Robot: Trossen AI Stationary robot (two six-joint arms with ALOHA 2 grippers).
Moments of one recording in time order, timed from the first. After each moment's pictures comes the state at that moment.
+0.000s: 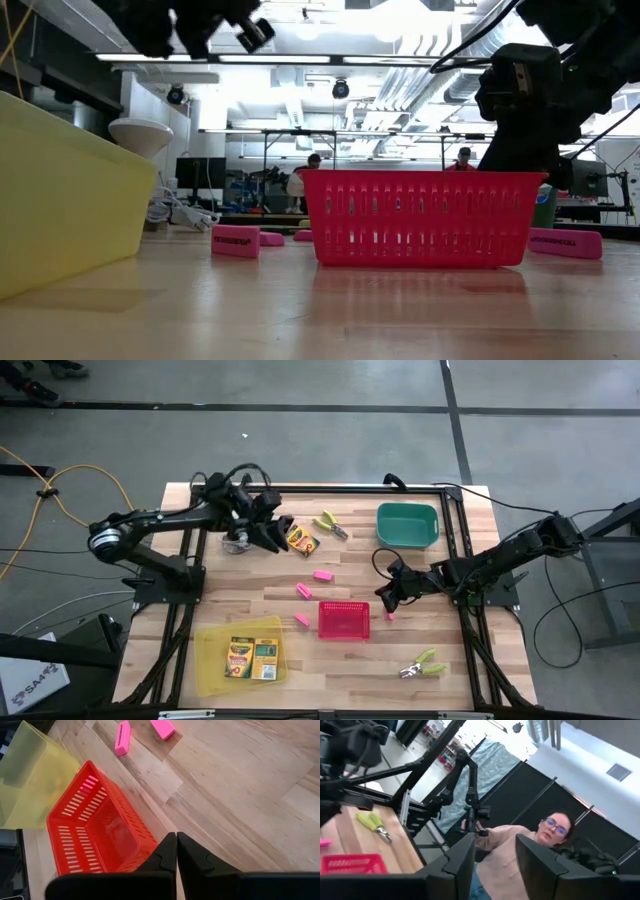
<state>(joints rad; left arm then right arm) 0.49 1.35 0.84 1.05 1.35 -1.17 0.23 1.16 0.40 0.03 0.21 1.04</state>
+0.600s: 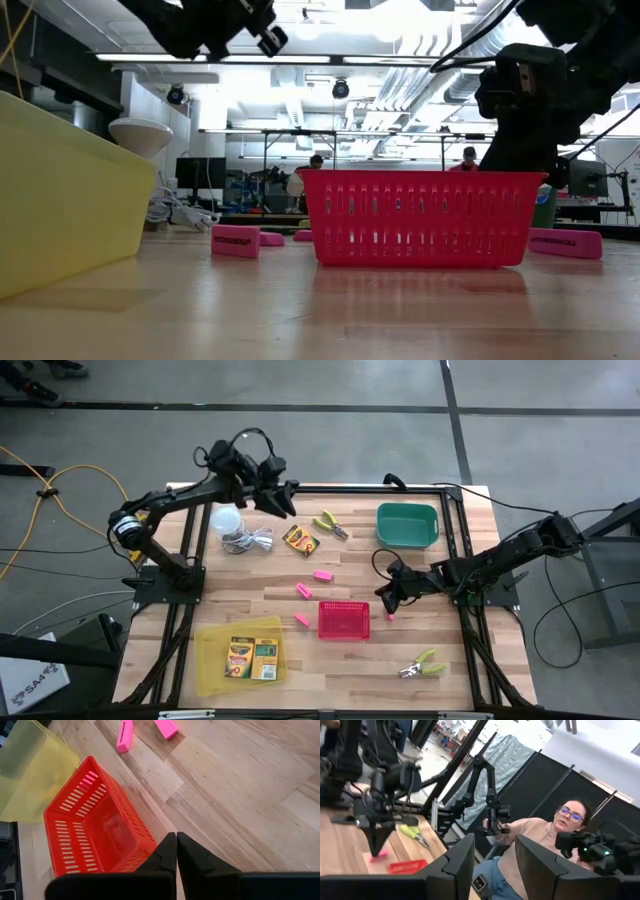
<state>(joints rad) 0.69 1.52 1.12 1.06 1.54 -1.18 0.23 1.16 0.40 0.03 0.21 0.99</state>
